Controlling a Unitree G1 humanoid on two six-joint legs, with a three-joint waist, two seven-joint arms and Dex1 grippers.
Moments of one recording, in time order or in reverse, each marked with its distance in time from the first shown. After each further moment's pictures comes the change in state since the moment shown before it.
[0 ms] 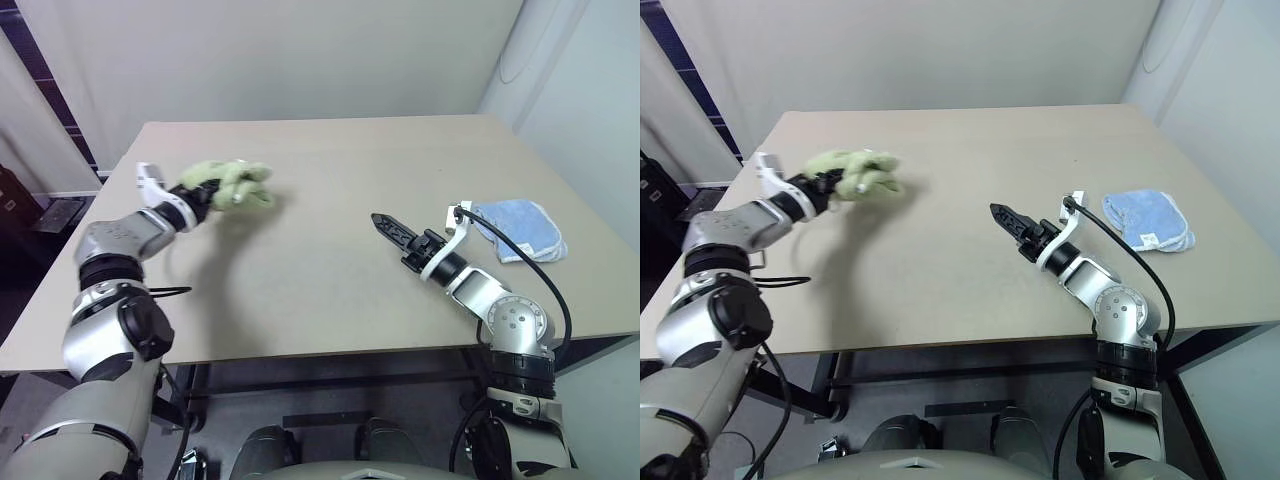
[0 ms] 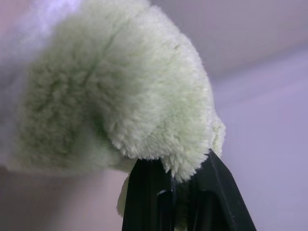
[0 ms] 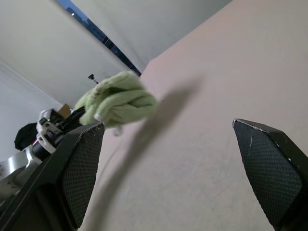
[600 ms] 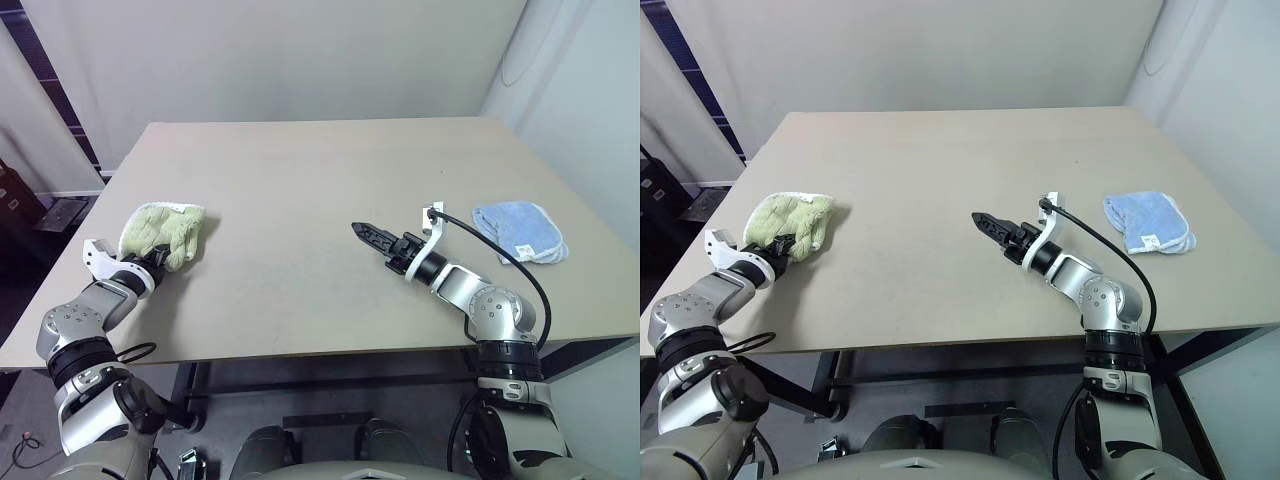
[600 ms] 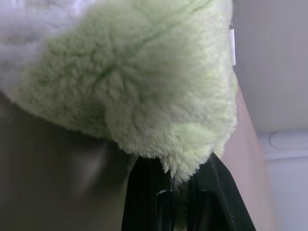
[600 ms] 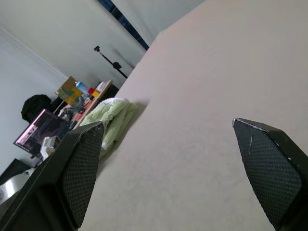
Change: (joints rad) left arm 0.399 -0.097 0.121 -0.384 -0.182 0.098 0.254; right arm -0.050 -0.006 0.079 0.093 -0.091 -0.002 0.087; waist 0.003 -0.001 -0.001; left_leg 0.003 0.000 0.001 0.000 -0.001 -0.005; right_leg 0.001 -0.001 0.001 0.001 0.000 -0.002
